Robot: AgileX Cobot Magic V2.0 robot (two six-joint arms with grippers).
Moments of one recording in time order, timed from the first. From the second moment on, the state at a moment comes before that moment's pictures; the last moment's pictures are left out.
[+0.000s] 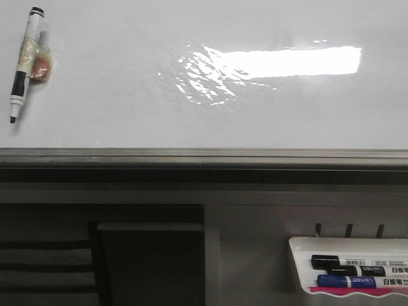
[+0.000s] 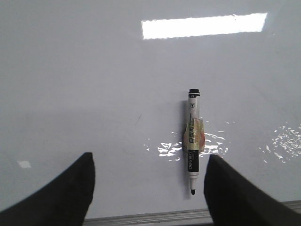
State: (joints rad) left arm -0.14 0.44 -0.54 -0.03 0.34 0.01; right arm -0.05 0.44 -0.58 -0.08 0.56 0.04
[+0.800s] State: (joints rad) left arm -0.14 0.52 -0.54 -0.03 0.34 0.04; right arm -0.05 0.44 -0.58 -0.07 0.56 0.04
